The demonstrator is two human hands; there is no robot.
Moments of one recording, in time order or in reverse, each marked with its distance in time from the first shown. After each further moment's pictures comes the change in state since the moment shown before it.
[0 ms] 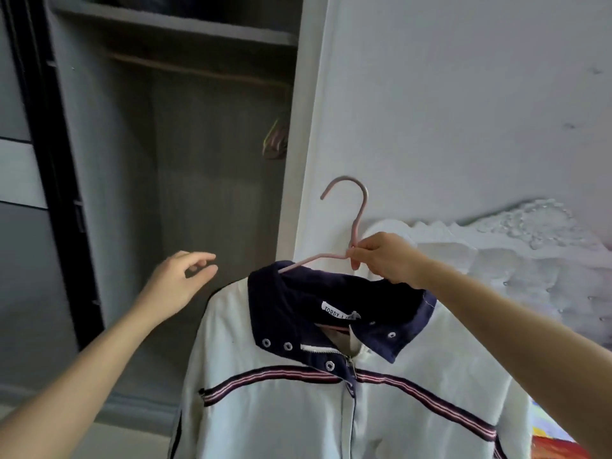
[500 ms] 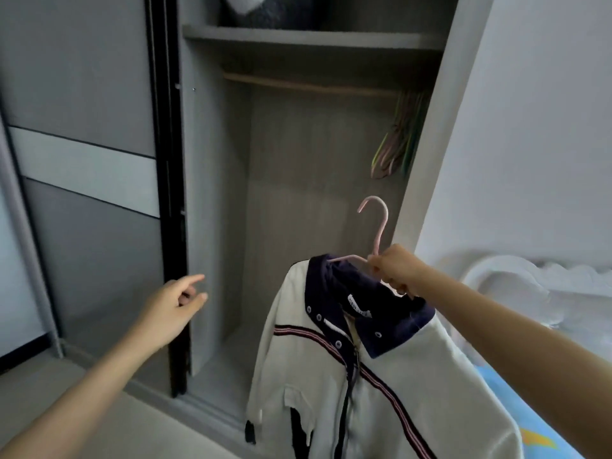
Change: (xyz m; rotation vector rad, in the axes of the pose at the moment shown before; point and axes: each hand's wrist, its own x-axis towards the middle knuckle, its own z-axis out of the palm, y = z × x) left_hand 0.032 -0.157 -0.109 0.125 0.139 -0.289; right_hand 0.203 -0.088 0.120 0.180 -0.060 0.084
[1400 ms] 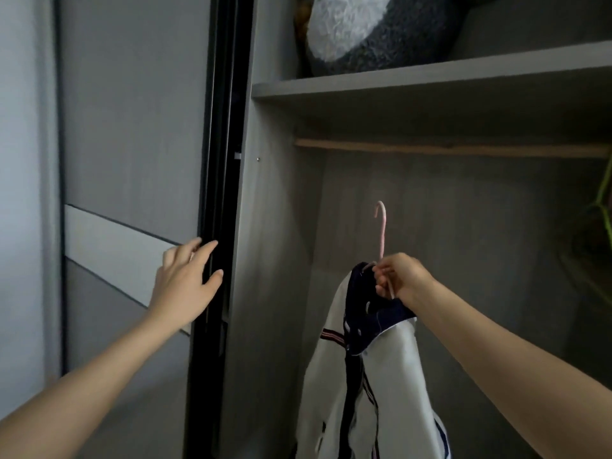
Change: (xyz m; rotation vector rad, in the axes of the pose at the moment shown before) left_hand 0.381 -0.079 -0.073 0.482 0.486 0.162; right_hand 0.363 -0.224 0.116 0.900 -0.102 -0.010
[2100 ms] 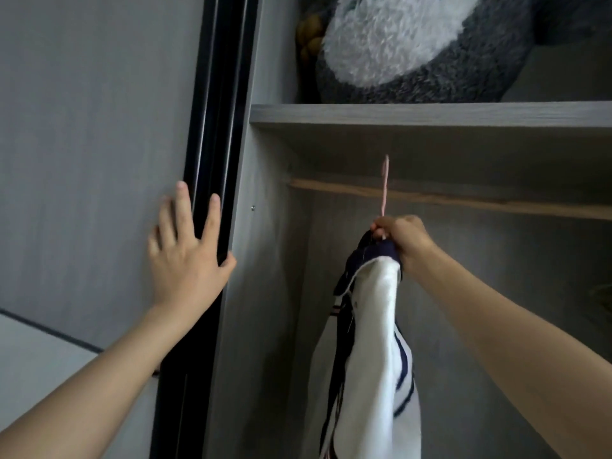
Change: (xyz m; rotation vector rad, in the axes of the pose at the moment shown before) left_hand 0.242 -0.052 0.081 0.063 0.421 0.275; right_hand 0.153 -0.131 0.140 0.098 0.121 -0.498
